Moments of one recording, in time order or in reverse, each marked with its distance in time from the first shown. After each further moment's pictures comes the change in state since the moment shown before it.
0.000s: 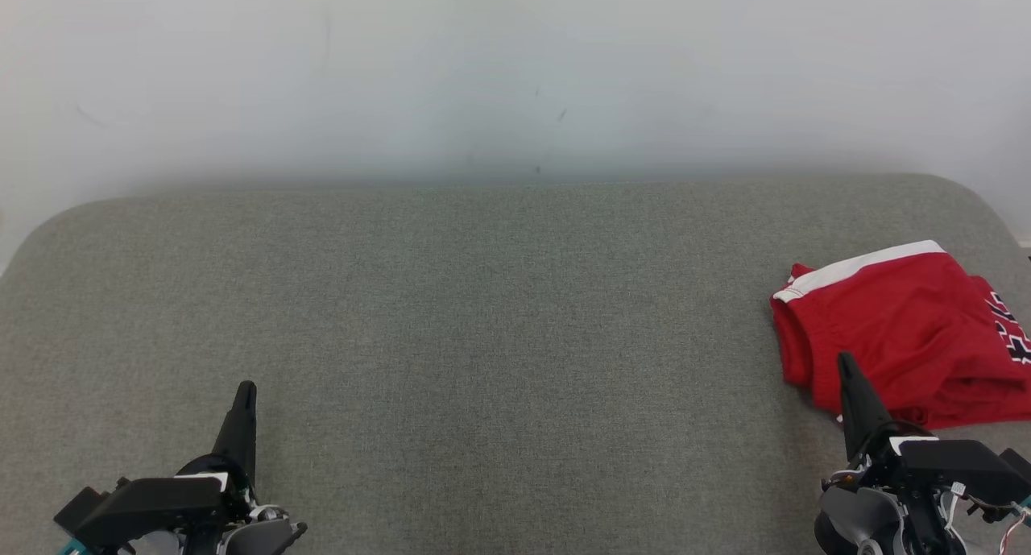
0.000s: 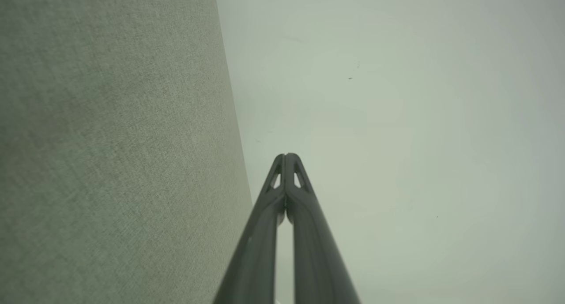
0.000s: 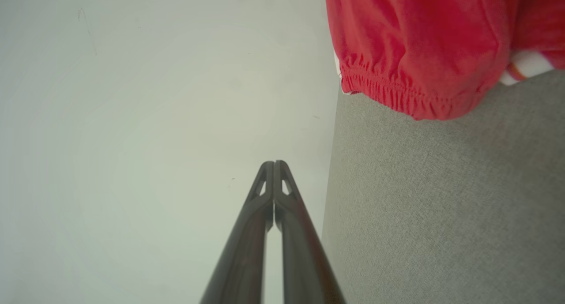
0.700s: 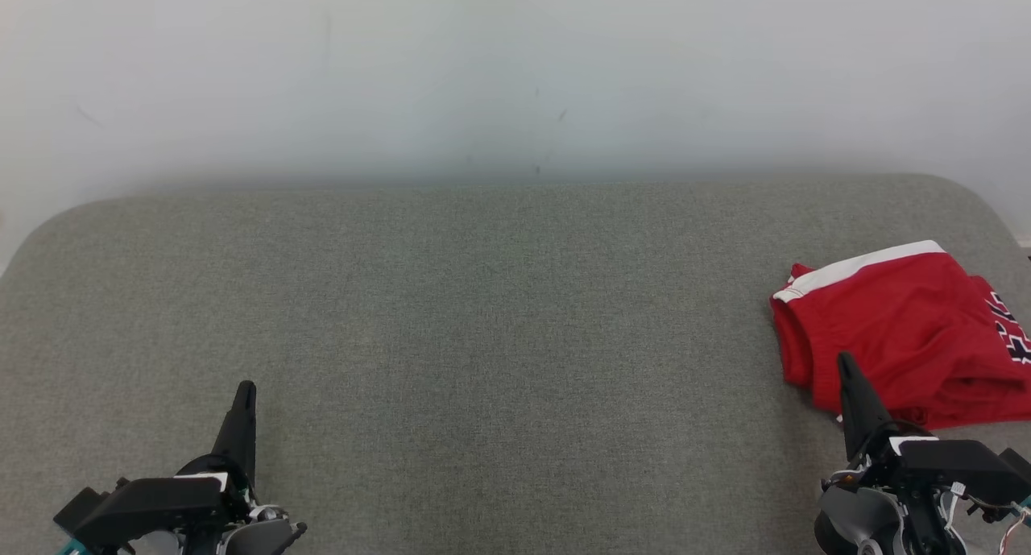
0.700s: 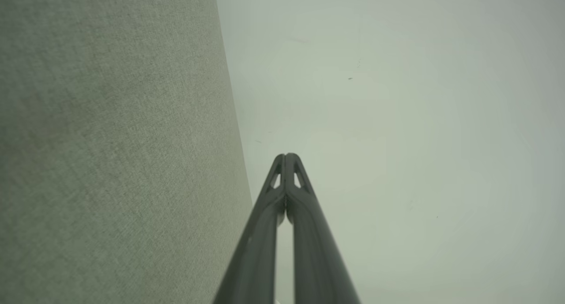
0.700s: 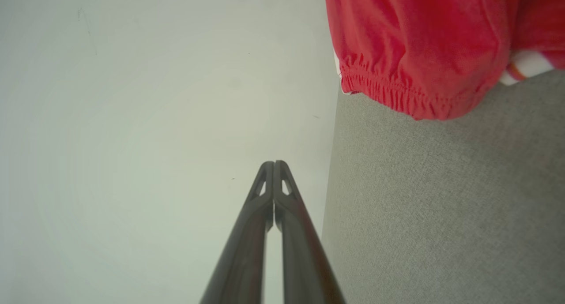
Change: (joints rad) left arm 0.000 0.000 0.001 0.000 0.000 0.000 0.000; right arm 0.000 0.000 0.000 0.000 0.000 0.000 0.000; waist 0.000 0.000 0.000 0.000
